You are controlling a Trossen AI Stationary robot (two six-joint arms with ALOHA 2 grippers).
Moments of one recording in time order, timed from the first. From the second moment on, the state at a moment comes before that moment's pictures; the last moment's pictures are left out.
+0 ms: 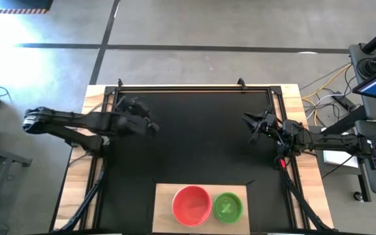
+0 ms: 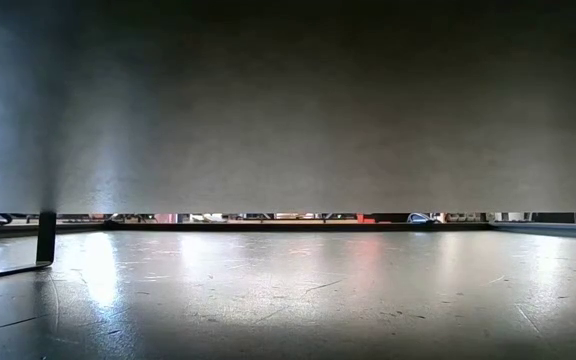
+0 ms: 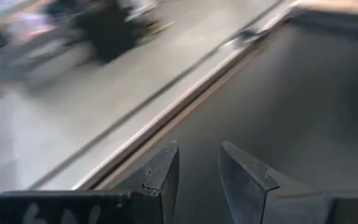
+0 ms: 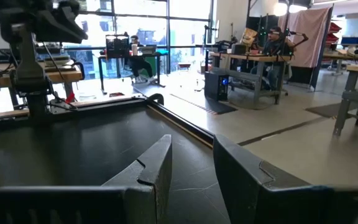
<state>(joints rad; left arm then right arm) -0.06 1.07 0.94 -0.60 -0.89 -0.36 -0.18 0.34 0.01 0.35 0.34 -0.03</state>
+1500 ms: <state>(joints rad) 0.23 0.11 0.01 0.39 -0.33 0.05 -0.18 0.34 0.01 0.35 0.34 -0.03</state>
